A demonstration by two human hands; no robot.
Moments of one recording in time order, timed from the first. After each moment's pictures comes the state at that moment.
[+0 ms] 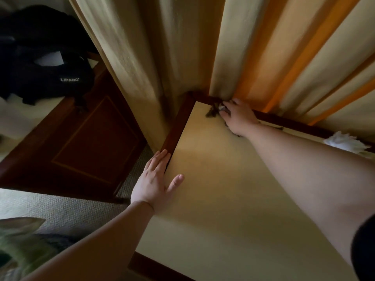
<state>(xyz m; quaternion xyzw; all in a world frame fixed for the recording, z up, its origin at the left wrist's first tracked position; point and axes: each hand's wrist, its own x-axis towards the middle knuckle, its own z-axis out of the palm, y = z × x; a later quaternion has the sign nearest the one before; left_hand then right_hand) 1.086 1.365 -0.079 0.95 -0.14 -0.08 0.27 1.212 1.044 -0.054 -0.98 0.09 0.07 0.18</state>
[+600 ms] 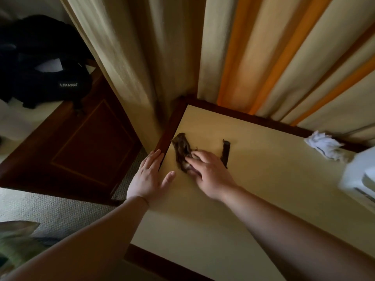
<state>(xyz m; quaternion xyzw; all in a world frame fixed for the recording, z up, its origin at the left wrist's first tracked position) 1.085 1.364 -0.075 0.95 -0.14 -0.08 0.26 1.051 1.128 -0.078 -0.96 -0.10 0.02 0.24</state>
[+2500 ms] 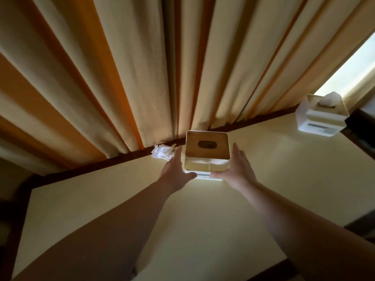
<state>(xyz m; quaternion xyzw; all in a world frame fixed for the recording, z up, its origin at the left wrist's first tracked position) 0.983 0.898 0.006 0.81 -0.40 -0.30 0.31 0.800 0.761 0.019 -0.80 0.51 -0.07 0.30</state>
